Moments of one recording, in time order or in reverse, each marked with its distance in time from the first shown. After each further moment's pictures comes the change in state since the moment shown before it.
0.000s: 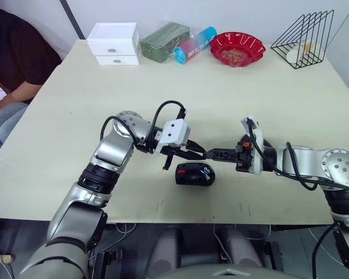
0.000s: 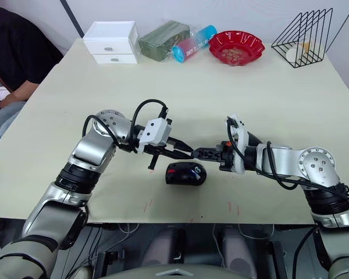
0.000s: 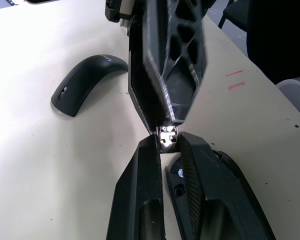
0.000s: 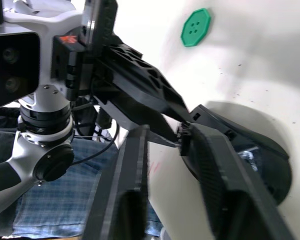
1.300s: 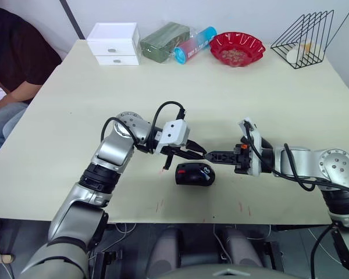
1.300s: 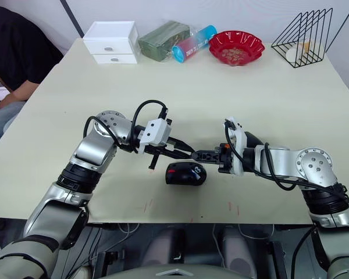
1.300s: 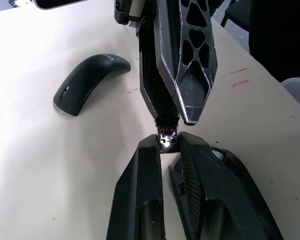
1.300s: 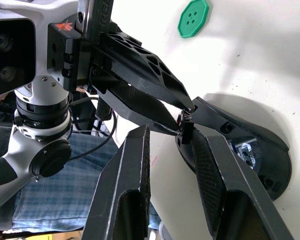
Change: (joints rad) left arm 0.000 -0.009 0.000 0.035 0.003 -0.040 0.002; right arm 0.000 0.017 0.009 0.011 0.000 0.020 -0.017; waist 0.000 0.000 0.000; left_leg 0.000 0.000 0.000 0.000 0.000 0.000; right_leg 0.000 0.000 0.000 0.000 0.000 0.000
